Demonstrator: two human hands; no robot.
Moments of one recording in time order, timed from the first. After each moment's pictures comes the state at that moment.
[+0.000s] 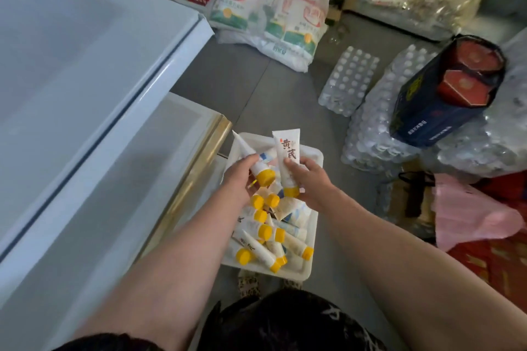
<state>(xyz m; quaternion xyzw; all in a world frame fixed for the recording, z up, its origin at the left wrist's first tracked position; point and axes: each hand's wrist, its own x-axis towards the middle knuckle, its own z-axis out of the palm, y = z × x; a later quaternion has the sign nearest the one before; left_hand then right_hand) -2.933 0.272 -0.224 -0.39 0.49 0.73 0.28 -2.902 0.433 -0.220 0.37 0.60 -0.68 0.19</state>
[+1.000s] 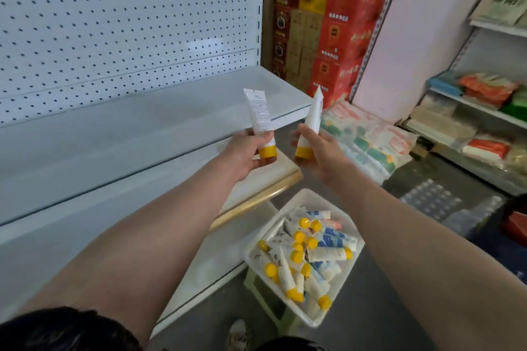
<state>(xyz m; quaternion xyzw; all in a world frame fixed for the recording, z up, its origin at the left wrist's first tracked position) -2.784 0.178 0.012 -0.22 0.57 0.79 -0.03 -2.851 0.338 0.004 0.02 0.62 -0.75 0.21</state>
